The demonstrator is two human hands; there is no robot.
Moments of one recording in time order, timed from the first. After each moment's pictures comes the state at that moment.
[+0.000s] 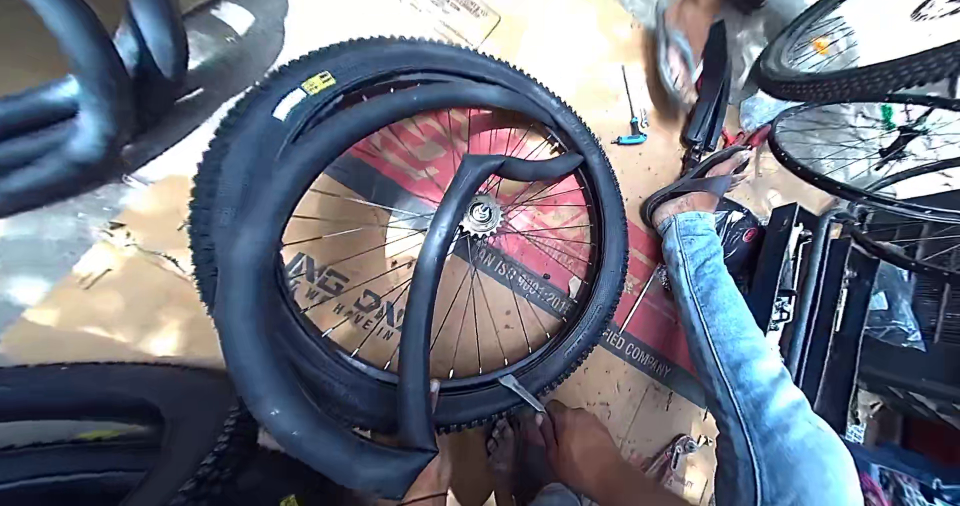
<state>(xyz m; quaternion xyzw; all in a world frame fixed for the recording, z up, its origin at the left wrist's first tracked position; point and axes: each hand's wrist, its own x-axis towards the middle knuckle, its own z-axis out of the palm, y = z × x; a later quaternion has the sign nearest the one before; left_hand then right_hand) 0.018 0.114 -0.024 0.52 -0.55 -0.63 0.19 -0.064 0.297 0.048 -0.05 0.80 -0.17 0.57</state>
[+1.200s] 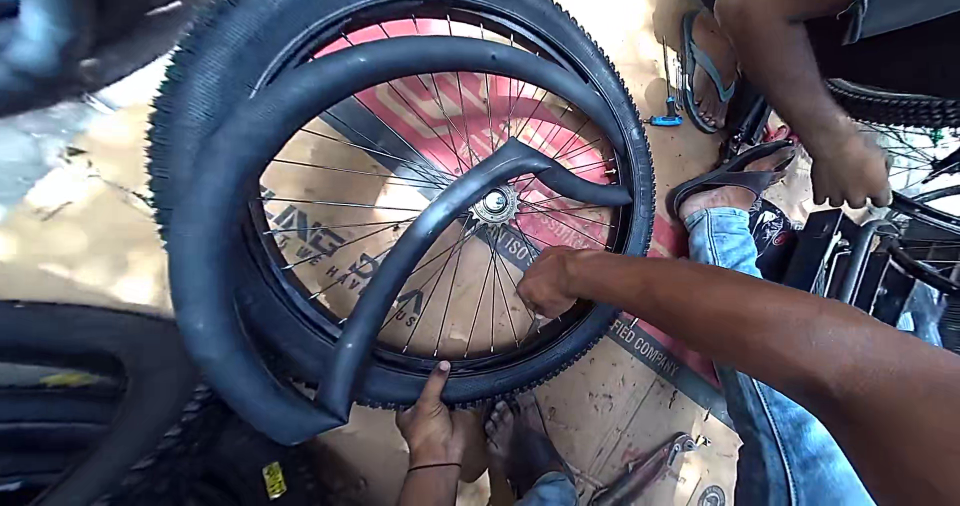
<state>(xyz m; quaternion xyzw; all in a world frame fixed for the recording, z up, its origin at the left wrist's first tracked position) 0.005 0.116 -0.057 0.65 -0.31 -0.66 0.20 -0.265 0.188 0.011 -0.62 0.59 0.20 0.48</state>
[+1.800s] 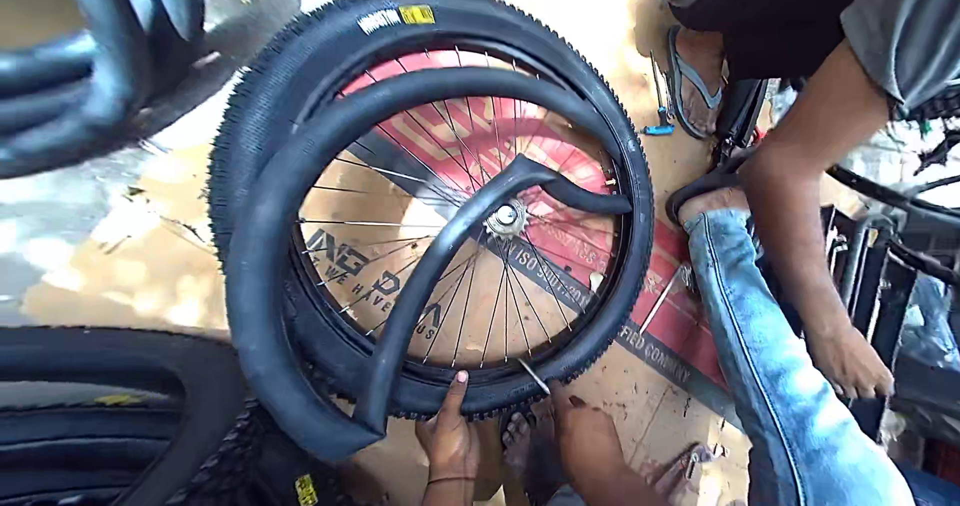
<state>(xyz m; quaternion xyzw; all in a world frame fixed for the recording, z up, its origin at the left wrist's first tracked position) 0.010 0.109 -0.057 0.61 -0.36 -0.68 0.20 -0.050 0.268 0.024 -0.07 0.85 -0.06 0.52</state>
